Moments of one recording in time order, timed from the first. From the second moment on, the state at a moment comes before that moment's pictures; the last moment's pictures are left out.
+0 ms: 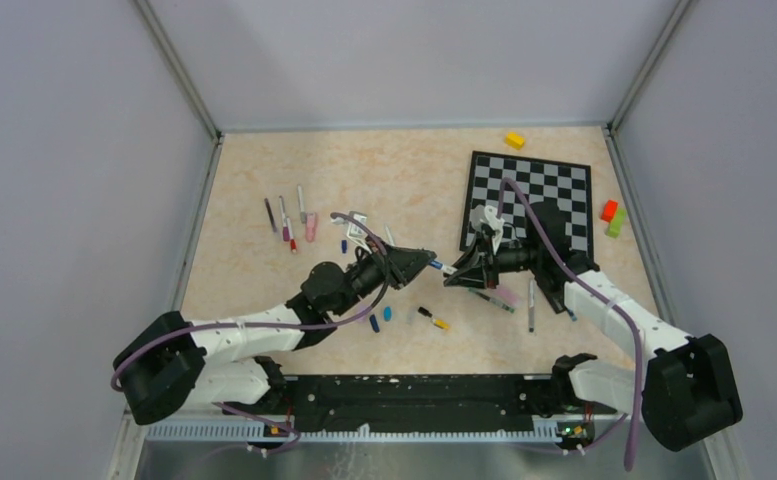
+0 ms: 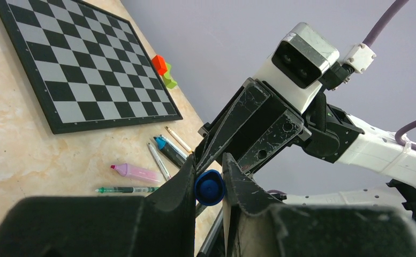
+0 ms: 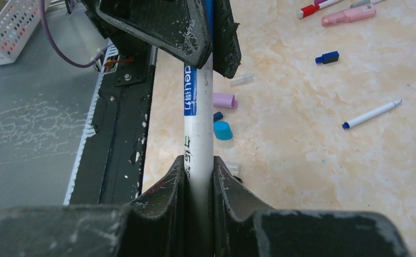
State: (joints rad) left arm -0.92 1.19 0.45 0.91 -0.01 -0.89; right arm 0.37 1.12 0.63 0.02 -1.16 -0.21
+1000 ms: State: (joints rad) left arm -0.96 1.10 0.41 0.89 -0.17 -0.83; right arm 0.41 1.17 0.66 0.10 -1.15 -0.24
